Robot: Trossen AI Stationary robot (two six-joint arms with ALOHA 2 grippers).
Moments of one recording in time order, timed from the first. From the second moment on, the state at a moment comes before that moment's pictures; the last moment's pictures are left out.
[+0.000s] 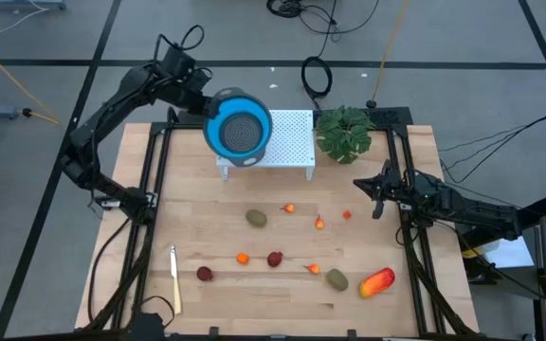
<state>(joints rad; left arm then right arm) 0.91 1.47 1.61 -1.08 0.37 -0.24 -0.19 0.00 0.10 -0.17 0.10 0.11</state>
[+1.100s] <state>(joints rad) 0.97 1.61 1.61 -1.12 0.47 -0.13 -0.19 0.01 0.10 -0.17 0.10 0.11</state>
